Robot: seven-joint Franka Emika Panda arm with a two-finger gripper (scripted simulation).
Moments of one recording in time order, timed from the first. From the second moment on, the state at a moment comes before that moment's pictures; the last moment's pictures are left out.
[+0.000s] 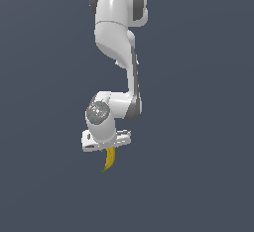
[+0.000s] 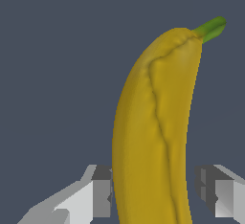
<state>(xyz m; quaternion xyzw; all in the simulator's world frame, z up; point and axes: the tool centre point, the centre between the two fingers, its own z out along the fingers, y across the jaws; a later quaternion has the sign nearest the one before) 0.086 -0.084 0.018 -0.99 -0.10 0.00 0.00</state>
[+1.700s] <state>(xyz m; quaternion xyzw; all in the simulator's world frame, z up) 0.106 0.049 0.174 -1.00 -0.05 -0.07 0.04</state>
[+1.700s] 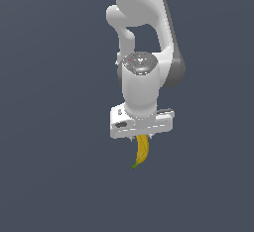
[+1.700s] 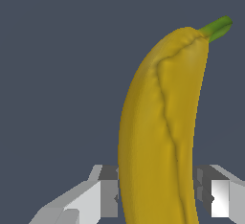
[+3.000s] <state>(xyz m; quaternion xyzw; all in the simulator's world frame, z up) 0.126 0.223 0.450 -0.98 0.02 -0.17 0.09</state>
